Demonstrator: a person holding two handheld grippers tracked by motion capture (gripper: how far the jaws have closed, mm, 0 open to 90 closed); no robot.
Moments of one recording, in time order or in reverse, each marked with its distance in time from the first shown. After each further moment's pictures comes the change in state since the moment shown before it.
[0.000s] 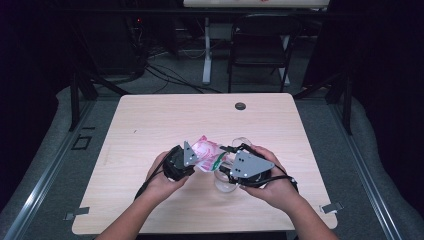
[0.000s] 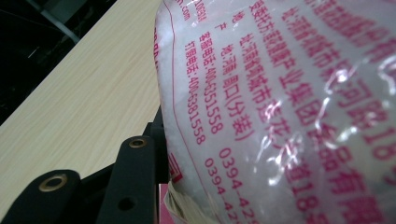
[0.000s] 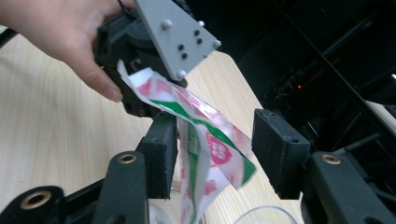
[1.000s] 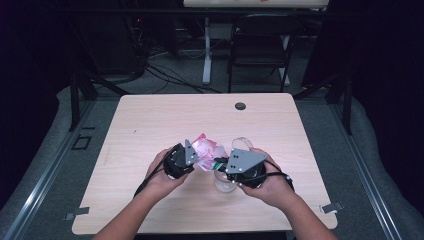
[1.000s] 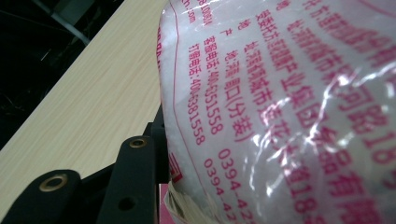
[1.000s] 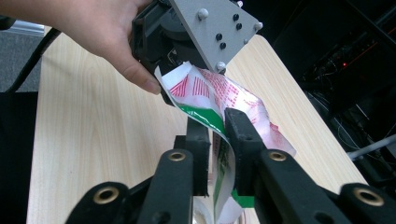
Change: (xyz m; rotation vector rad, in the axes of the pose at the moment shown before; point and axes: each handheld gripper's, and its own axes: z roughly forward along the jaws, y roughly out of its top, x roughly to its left) left arm 0.003 0.002 0.004 0.020 0.039 0.044; right arm -0.001 0.000 0.010 0.071 0.132 0.091
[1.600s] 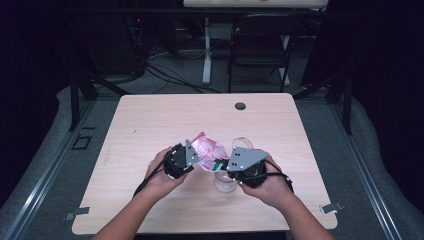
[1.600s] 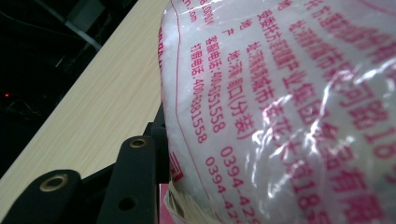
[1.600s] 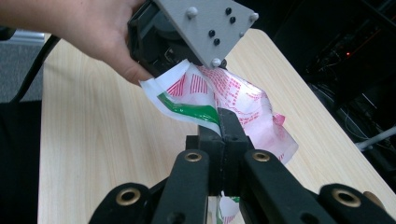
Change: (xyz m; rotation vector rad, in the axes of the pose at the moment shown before) left arm -0.001 0.001 -0.001 -0.014 0.050 0.032; right arm -0.001 -0.002 0.000 -0.001 -0.001 0.071
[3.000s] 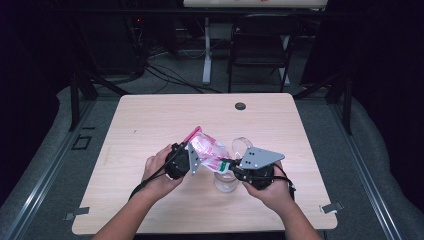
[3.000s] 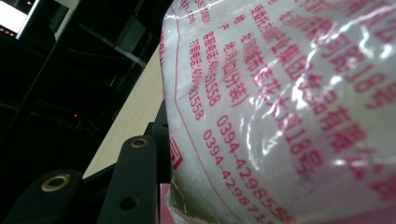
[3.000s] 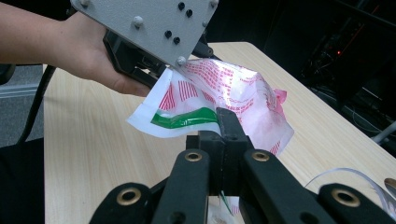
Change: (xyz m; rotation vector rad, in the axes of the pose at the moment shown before) left arm -0.008 0.004 -0.009 -0.015 0.170 0.141; right arm -0.003 -0.027 -0.004 -0.123 -0.023 0.161
